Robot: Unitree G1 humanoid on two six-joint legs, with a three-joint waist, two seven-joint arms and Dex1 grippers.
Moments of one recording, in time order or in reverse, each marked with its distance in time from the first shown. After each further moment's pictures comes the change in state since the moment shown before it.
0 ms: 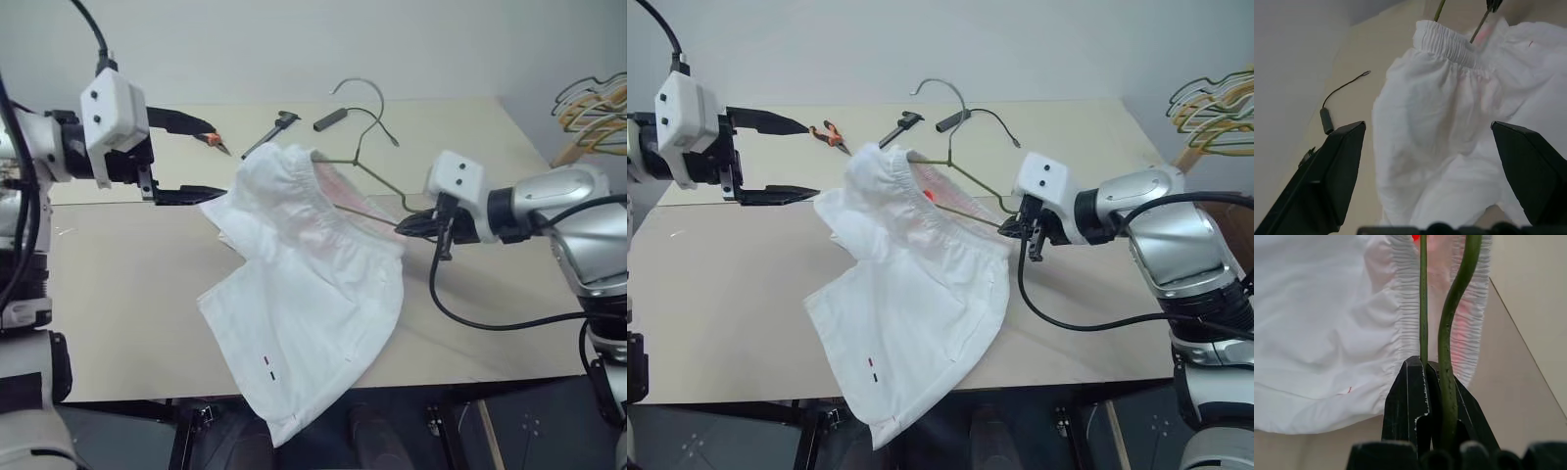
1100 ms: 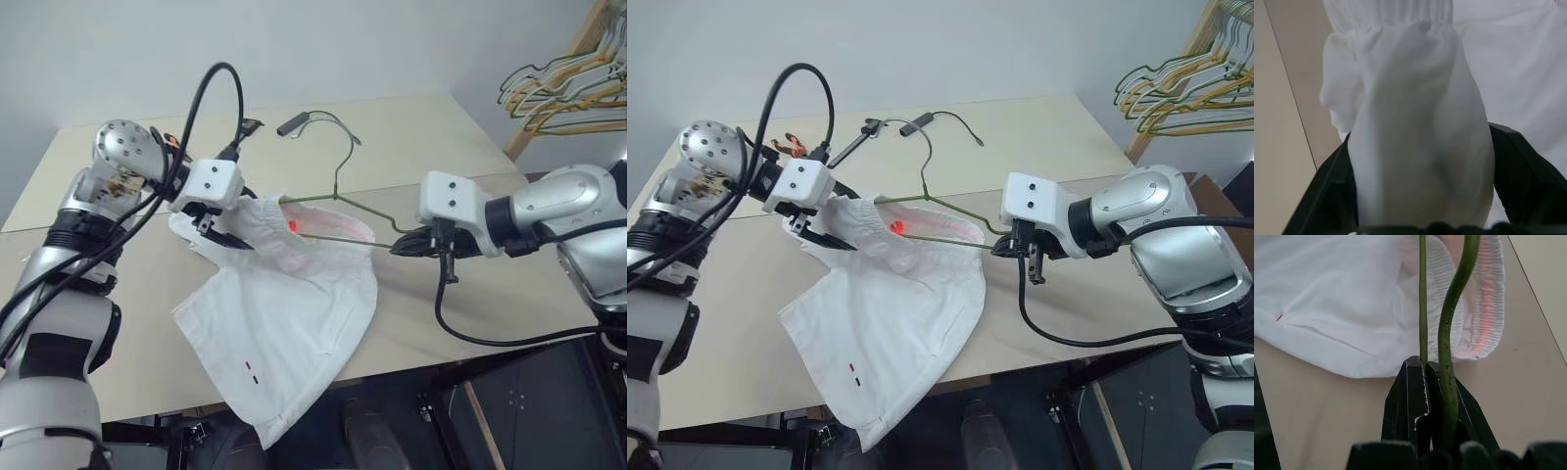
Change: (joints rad) left arm -0.220 -0.168 -0.434 0.377 0.090 -0.309 -0.148; right arm -0.001 -0.070 0.030 -0.150 0.037 0.053 0.075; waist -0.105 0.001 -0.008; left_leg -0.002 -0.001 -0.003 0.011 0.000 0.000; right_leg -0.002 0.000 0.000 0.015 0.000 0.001
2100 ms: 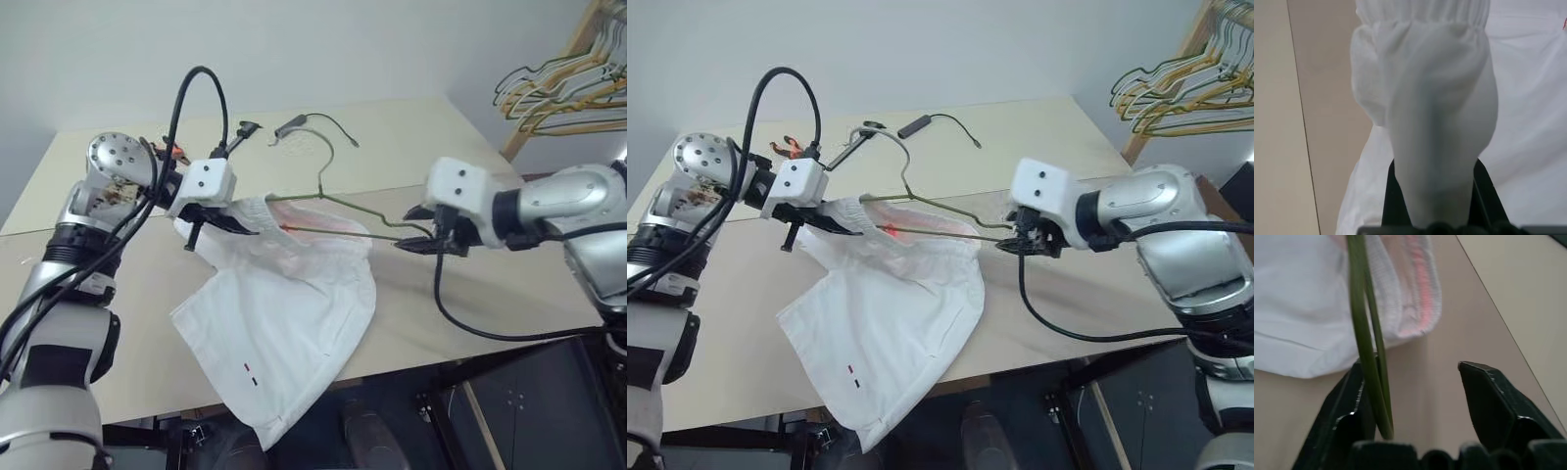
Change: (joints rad) left arm 0.087 0.002 0.134 -0.073 0.006 0.157 0.010; right arm 0.050 -0.047 -0.079 0.033 -0.020 0.028 -0.166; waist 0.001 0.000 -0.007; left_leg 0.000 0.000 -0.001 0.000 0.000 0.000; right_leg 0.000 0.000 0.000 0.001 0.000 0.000
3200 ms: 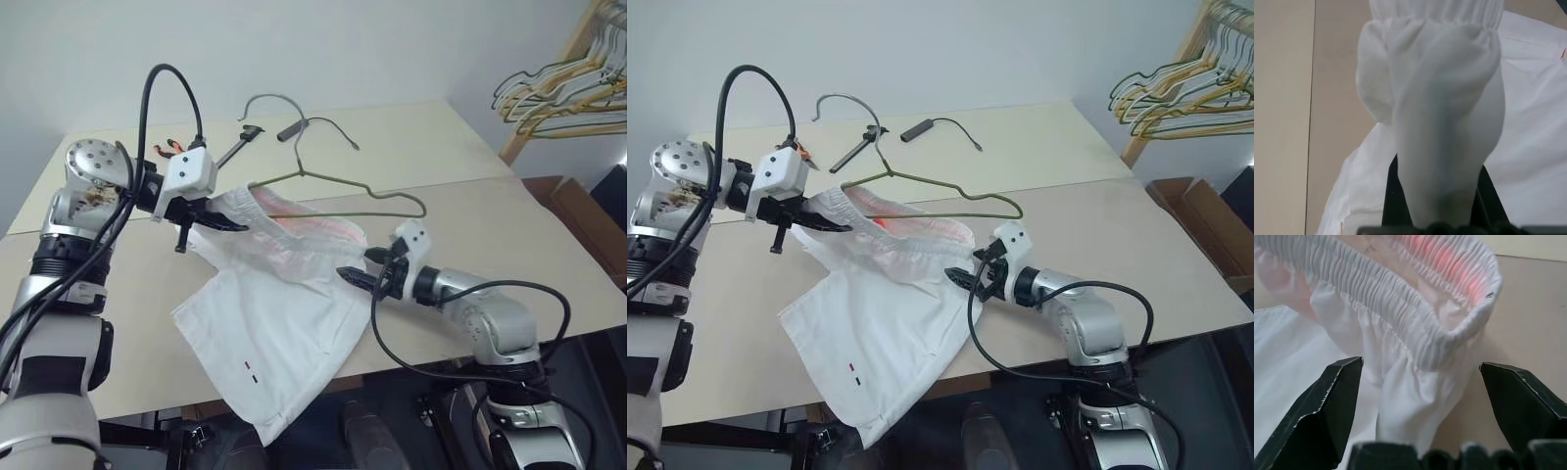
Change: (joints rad) left arm 0.060 0.016 0.114 -0.065 0.016 0.156 0.003; right arm 0.346 0.674 -0.148 0.197 0.137 -0.113 -0.408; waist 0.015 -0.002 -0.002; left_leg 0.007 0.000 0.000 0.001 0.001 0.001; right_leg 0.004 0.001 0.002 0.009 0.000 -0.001
